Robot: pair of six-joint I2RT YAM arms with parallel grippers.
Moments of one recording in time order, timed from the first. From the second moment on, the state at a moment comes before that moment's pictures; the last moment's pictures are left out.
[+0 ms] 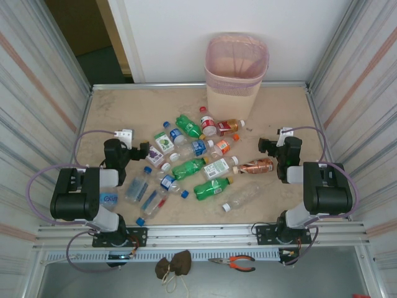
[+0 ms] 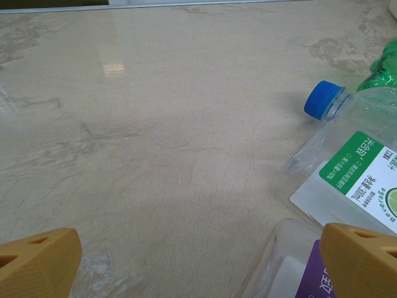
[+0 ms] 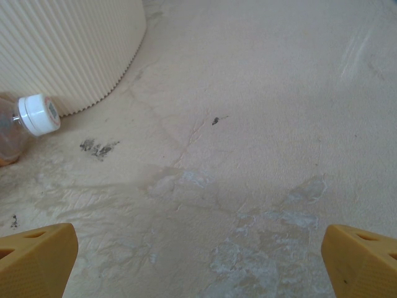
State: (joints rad) left arm 0.00 1.51 0.39 0.68 0.14 0.06; right arm -0.05 1.53 0.39 0.69 -0.05 0.07
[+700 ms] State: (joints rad) left arm 0.00 1.35 0.50 0.38 0.03 0.04; right arm -0.02 1.41 0.46 0.48 0.04 0.09
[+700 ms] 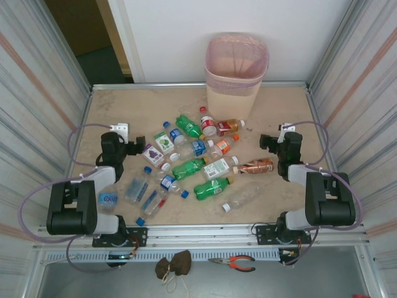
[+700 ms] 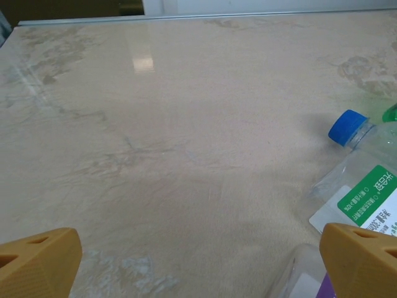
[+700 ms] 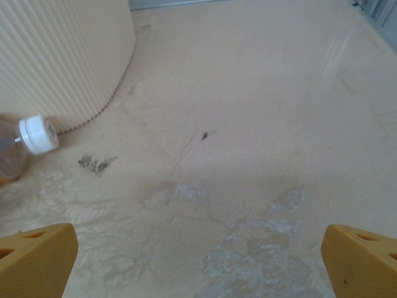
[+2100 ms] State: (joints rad) left arm 0.03 1.32 0.94 -0.97 -0.18 0.26; right arm 0.01 1.31 0.73 -0.17 -0.11 0.26
